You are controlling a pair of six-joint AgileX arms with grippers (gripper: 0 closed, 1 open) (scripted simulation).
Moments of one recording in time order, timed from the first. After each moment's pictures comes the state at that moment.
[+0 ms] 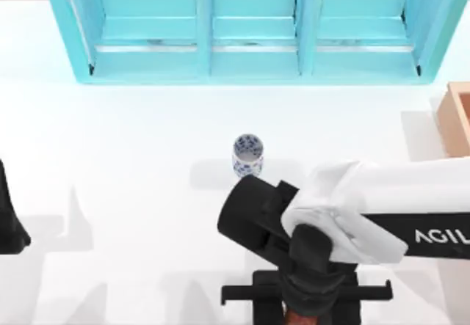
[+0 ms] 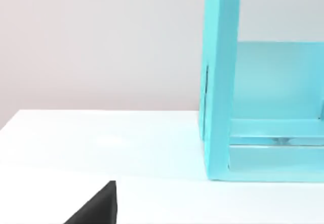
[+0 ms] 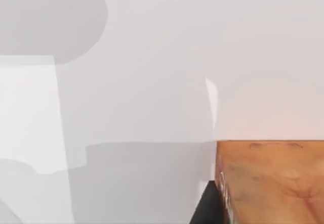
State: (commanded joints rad) left arm 0.00 0.00 0.00 0.00 0.00 0.00; right arm 0.98 1.86 1.07 -0.78 0.00 1.00
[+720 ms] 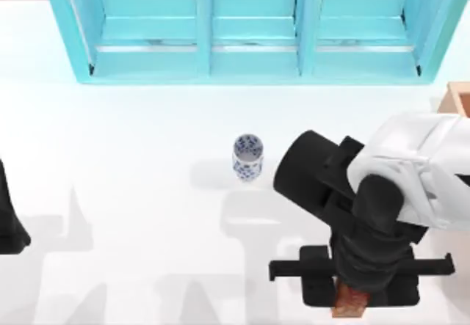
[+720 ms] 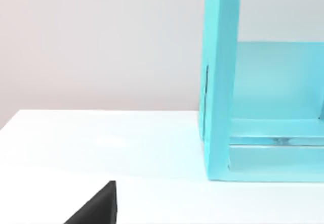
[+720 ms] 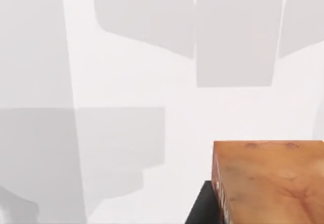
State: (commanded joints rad) left arm 0.00 0.00 0.00 0.00 0.00 0.00; right arm 0.87 1.66 1.04 -0.98 0.00 0.89
